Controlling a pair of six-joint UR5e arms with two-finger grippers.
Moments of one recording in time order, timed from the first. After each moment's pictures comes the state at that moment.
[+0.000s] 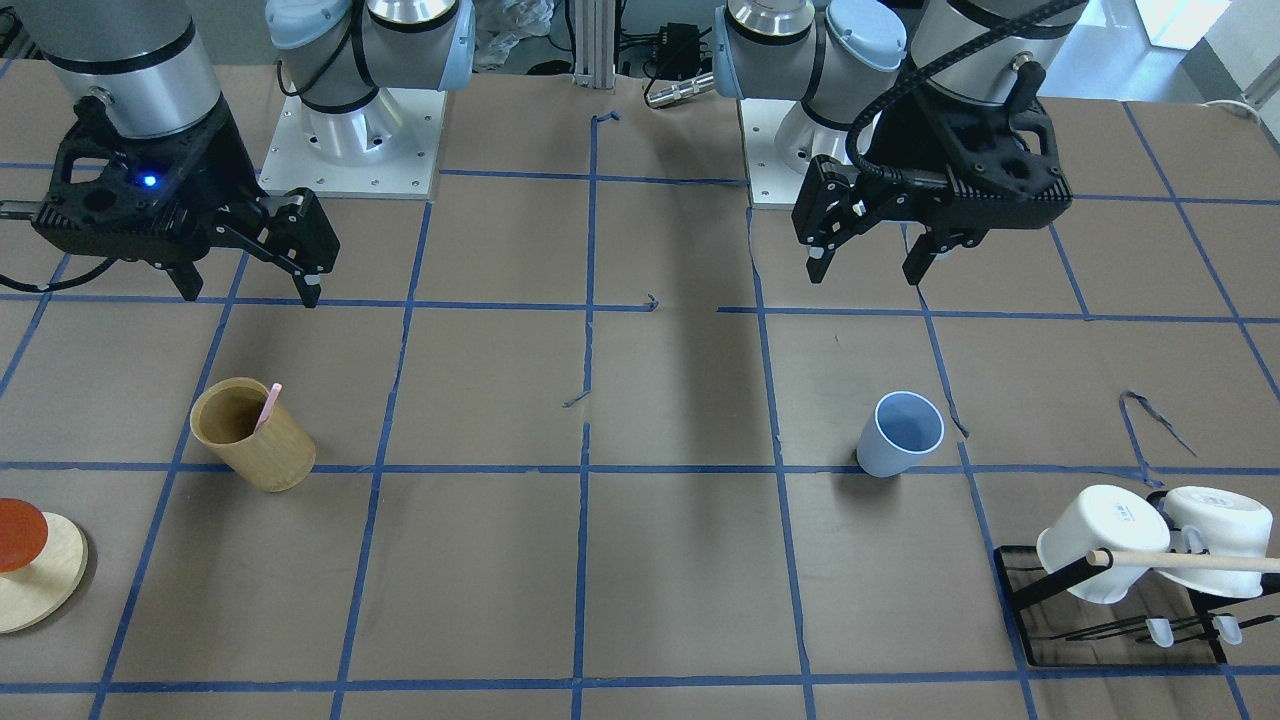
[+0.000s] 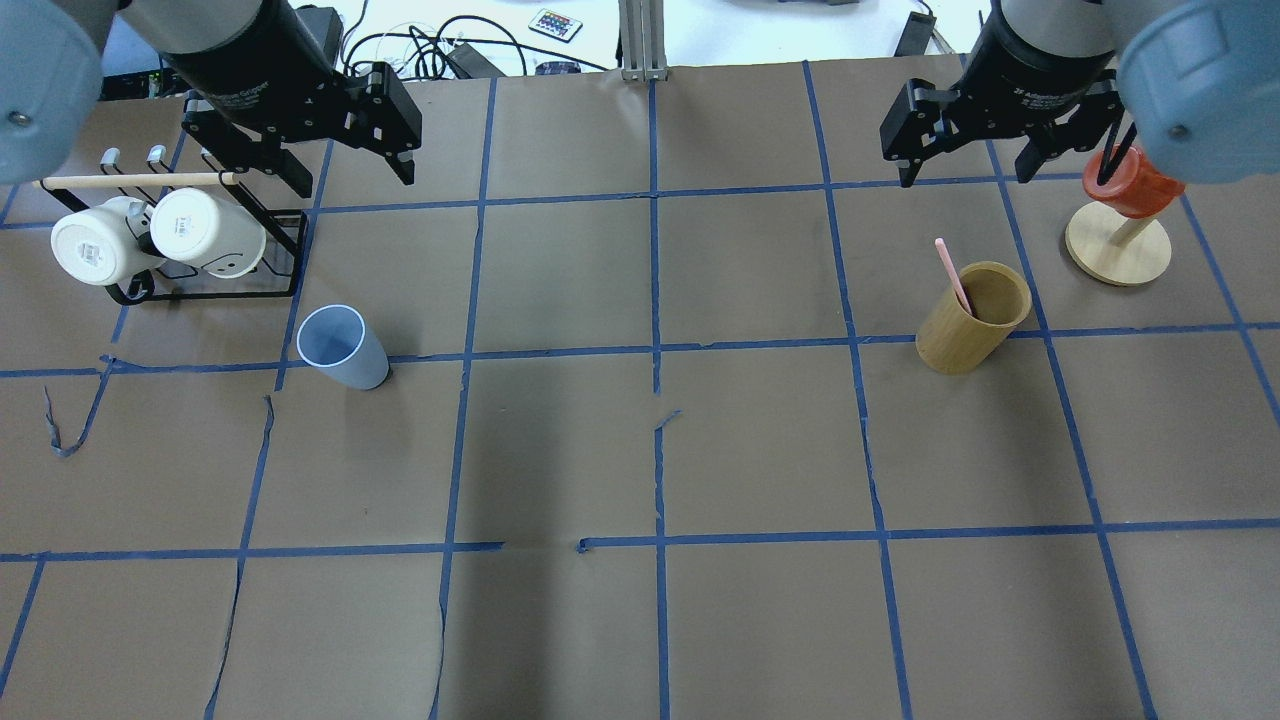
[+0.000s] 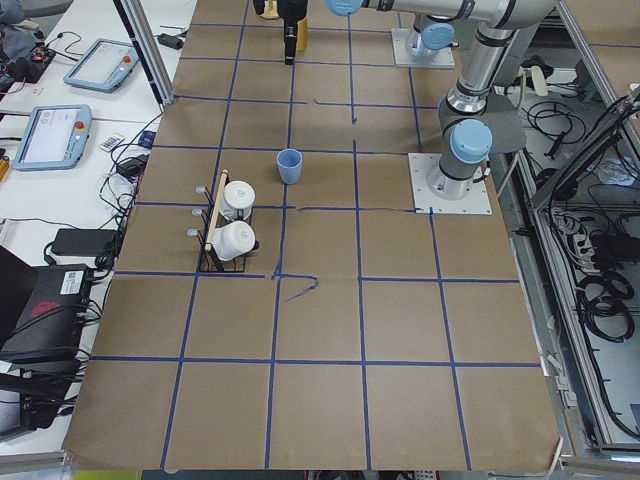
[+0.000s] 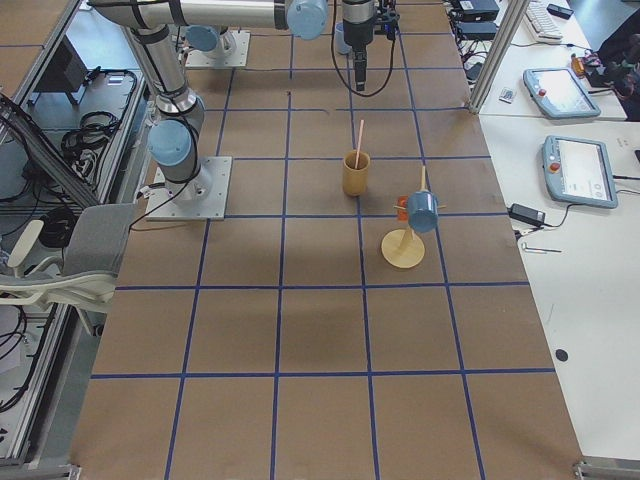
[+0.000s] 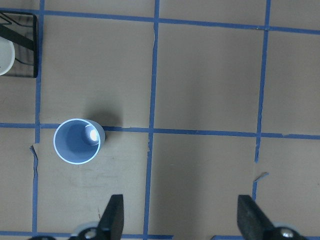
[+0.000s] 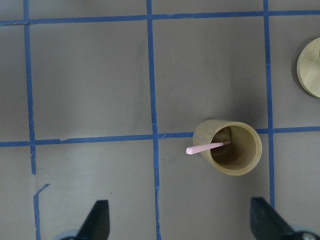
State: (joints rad) left arm -1.59 -1.60 -1.48 -1.52 1.52 -0.08; right arm 1.55 -1.55 1.57 -1.72 -1.60 0.01
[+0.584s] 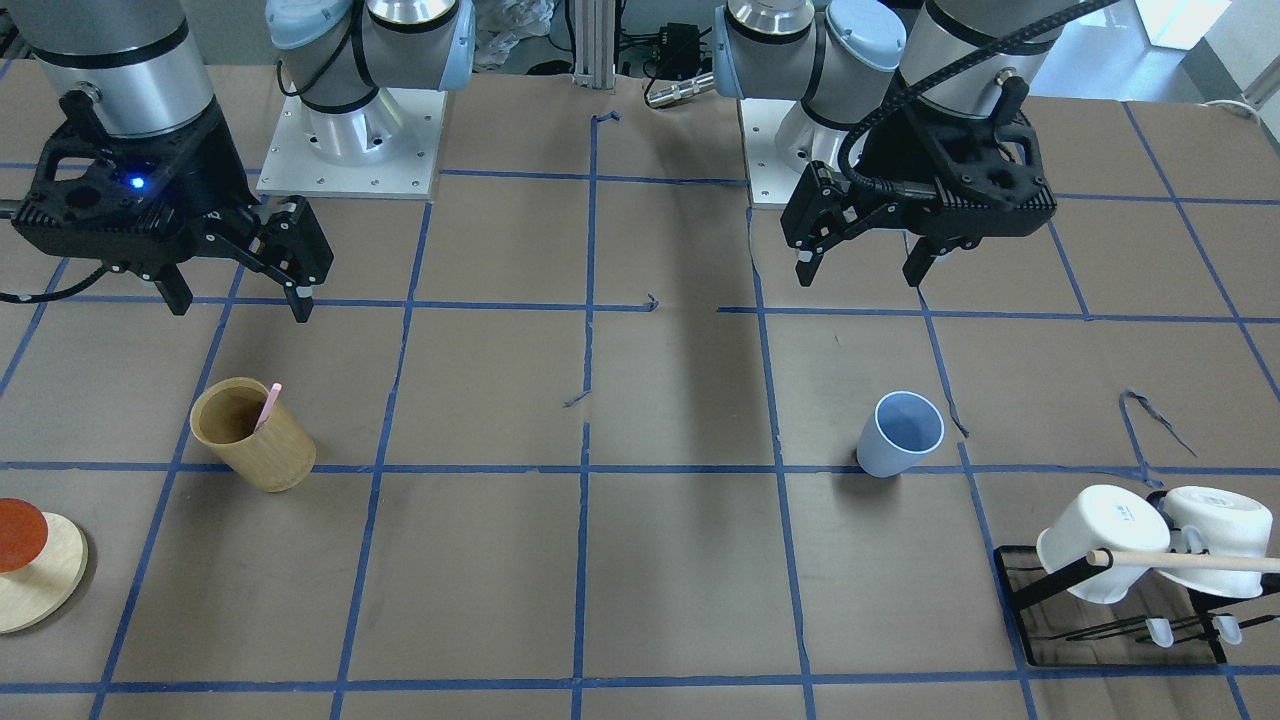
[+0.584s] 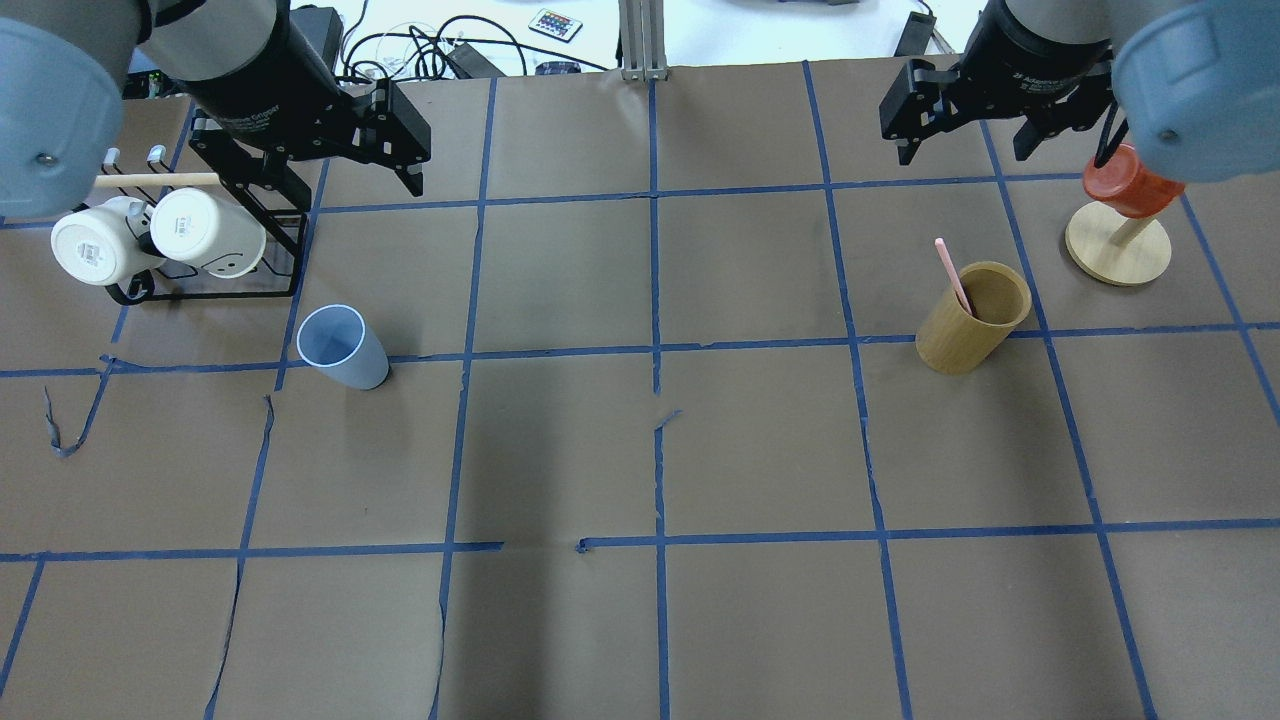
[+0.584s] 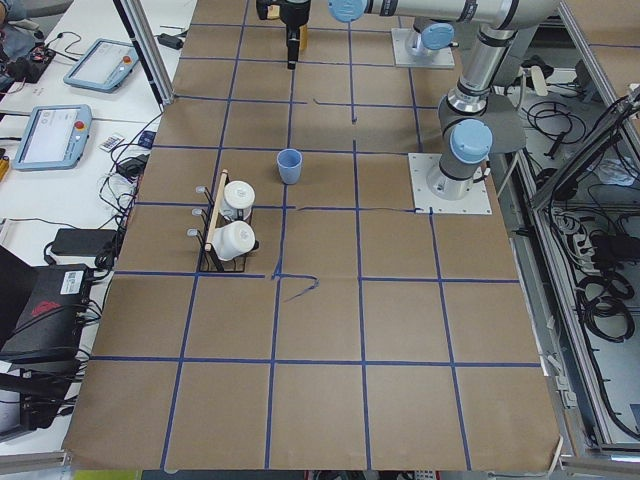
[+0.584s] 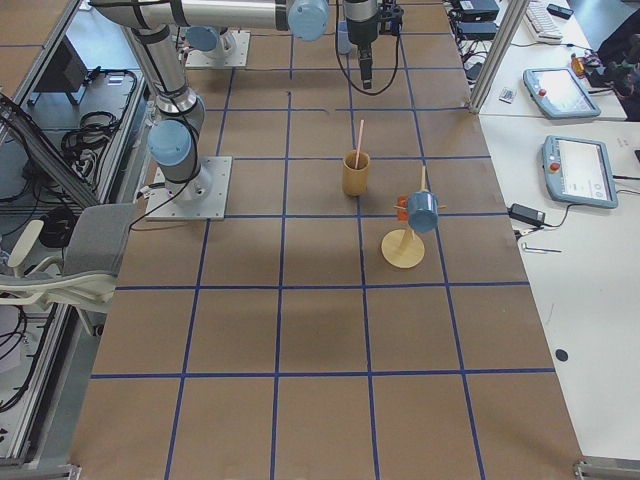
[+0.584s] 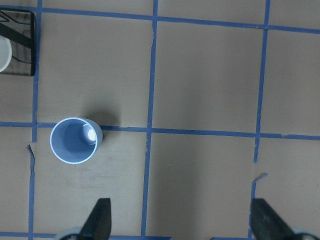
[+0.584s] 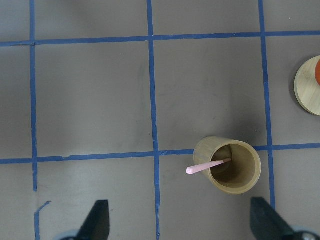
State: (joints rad) left arm -1.59 -1.59 -1.52 -1.49 1.52 -0.10; right arm 1.55 -1.54 1.57 -1.79 -1.60 0.01
